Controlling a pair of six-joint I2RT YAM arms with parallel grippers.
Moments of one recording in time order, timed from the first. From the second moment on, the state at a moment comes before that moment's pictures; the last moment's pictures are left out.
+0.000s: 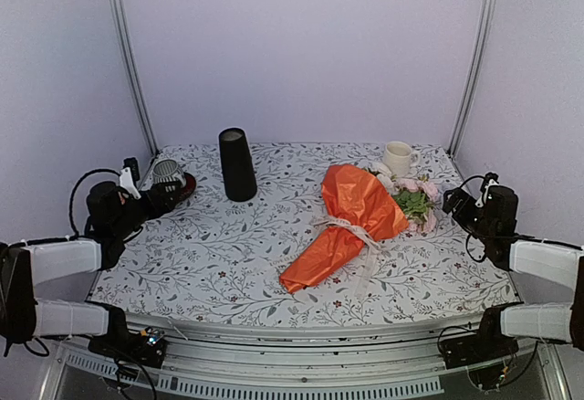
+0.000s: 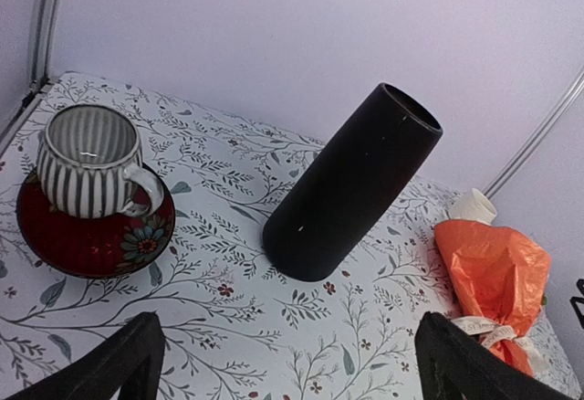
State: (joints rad) left arm -0.06 1.12 0.33 0.61 0.26 -0.44; right arm 0.04 1.06 0.33 0.36 0.06 0.57
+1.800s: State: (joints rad) left arm -0.97 1.78 0.80 0.25 0.20 -0.04; right arm 0.18 1.17 0.40 0.46 -0.18 0.41
